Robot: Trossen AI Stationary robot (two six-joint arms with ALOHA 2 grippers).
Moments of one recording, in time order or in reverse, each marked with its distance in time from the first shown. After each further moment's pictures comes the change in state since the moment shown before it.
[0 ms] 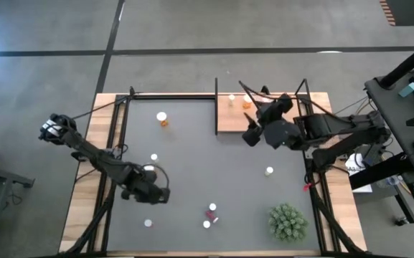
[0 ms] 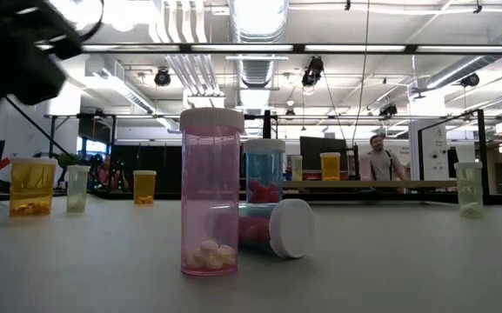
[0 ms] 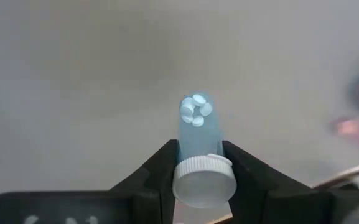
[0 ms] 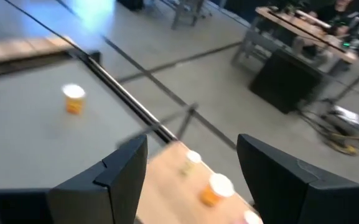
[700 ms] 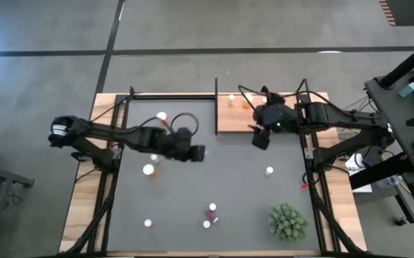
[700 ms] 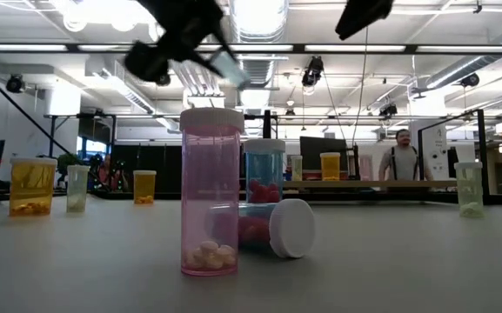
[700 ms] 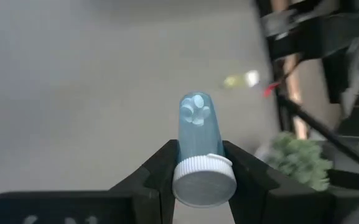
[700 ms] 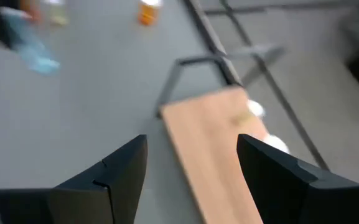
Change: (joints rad) left arm 0.467 0.151 0.398 0.190 -0.197 0.658; right arm -0.196 -0.075 -0.118 -0.037 -0.583 -0.268
